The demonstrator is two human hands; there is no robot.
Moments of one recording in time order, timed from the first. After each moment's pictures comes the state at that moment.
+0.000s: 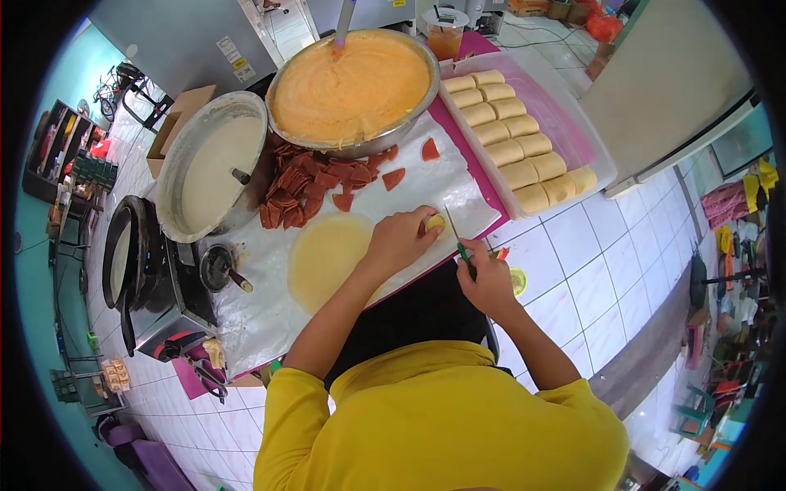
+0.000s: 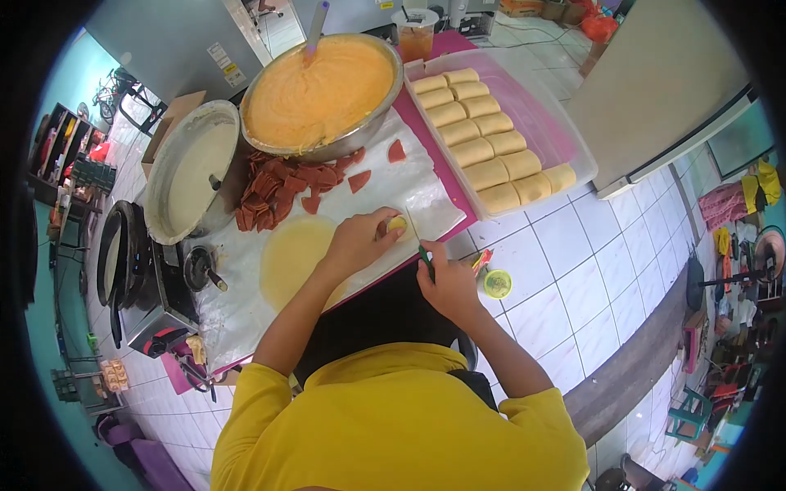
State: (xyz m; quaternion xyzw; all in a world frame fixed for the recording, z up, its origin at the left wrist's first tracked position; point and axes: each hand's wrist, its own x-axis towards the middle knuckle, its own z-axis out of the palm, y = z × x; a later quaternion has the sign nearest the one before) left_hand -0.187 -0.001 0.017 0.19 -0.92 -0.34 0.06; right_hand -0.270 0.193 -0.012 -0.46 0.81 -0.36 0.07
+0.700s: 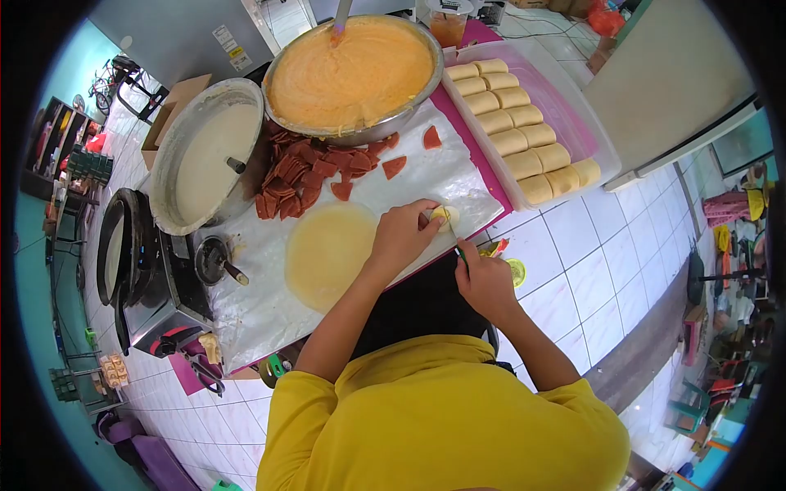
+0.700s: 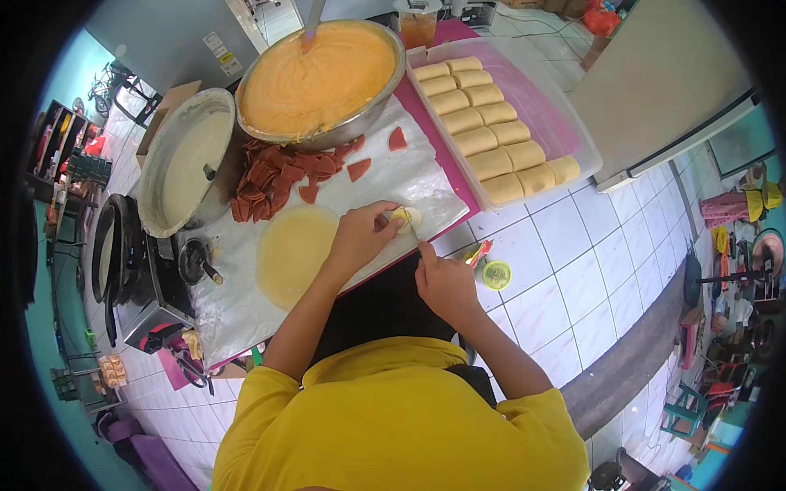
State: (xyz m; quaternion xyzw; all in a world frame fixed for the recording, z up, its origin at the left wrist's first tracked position) left_hand -0.186 0.008 0.004 0.26 -0.86 -0.43 0.09; right_hand -0.255 0.192 -0.002 -0.51 0.83 -0.25 0.03
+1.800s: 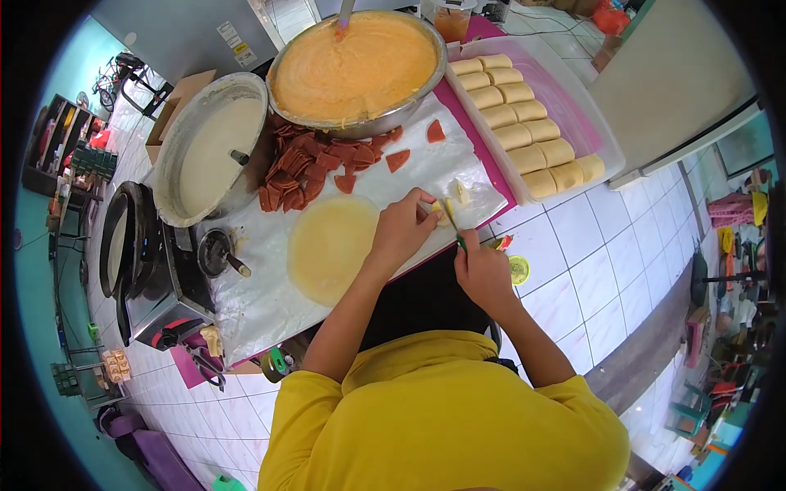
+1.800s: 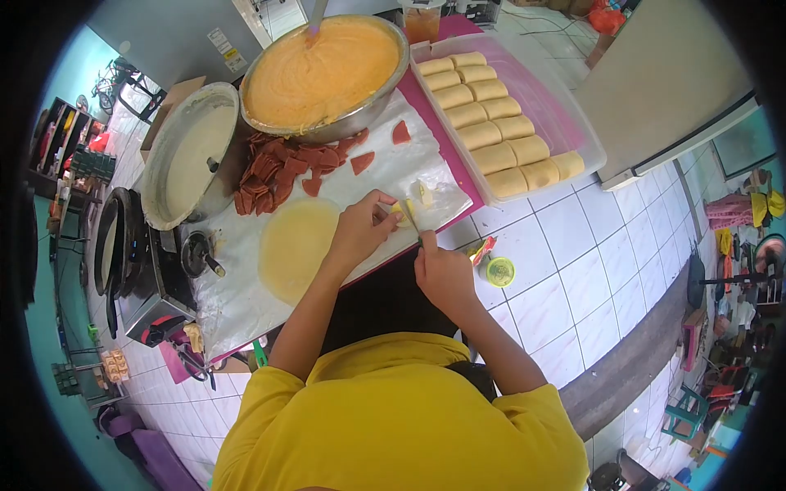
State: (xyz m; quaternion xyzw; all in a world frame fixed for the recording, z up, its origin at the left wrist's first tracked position) left_hand -0.181 0.007 -0.004 0.27 -0.83 -0.47 0.10; right_hand -0.253 0.183 -0.007 -0.47 0.84 -0.25 0.05
